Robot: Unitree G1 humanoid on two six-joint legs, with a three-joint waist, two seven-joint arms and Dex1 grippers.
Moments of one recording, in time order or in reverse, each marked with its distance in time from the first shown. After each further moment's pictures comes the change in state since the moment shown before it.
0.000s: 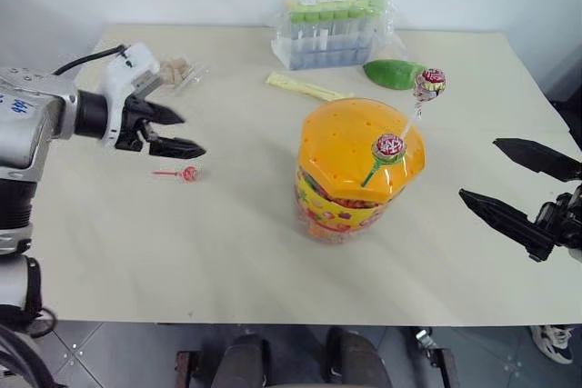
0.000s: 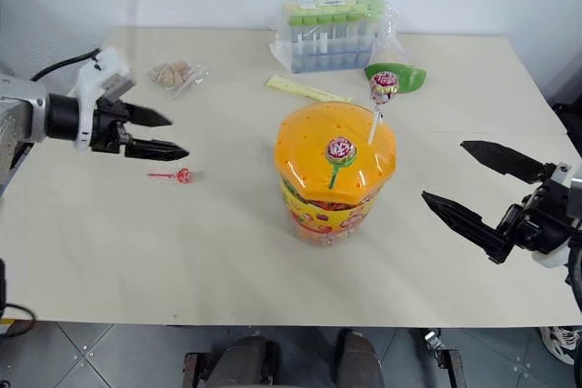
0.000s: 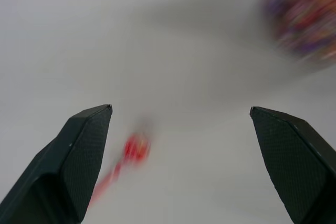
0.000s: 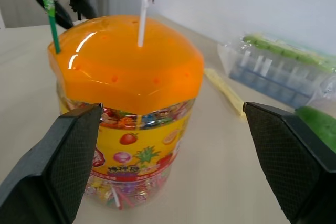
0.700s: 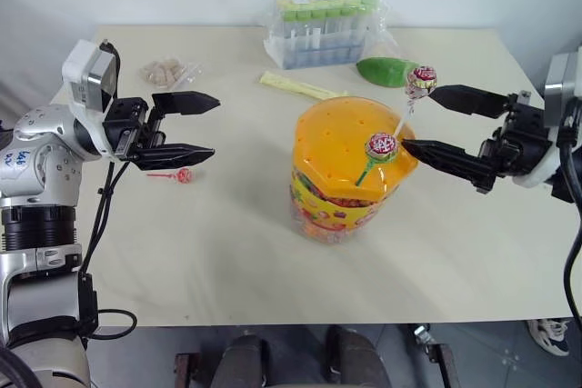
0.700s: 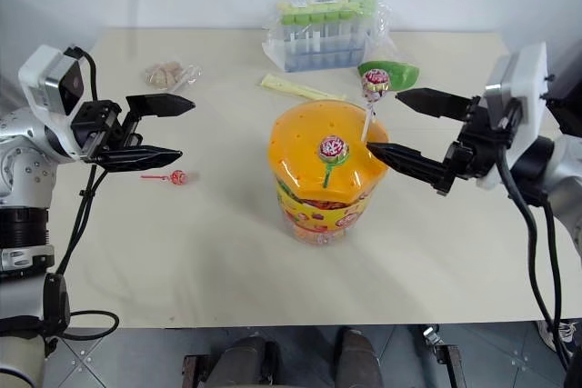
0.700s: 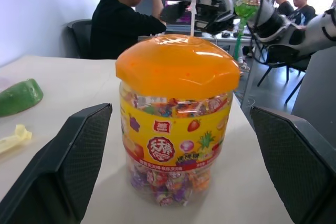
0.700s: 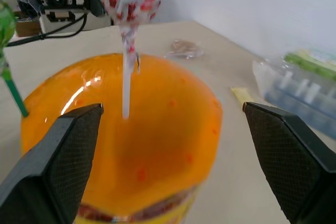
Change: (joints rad) left arm 0.171 -0.161 0.225 0.134 -0.294 -0.378 -0.318; right arm -0.655 -0.081 0.467 0.235 -0.041 0.132 -0.002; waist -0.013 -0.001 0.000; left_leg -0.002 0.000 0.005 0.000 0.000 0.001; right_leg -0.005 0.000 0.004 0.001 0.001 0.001
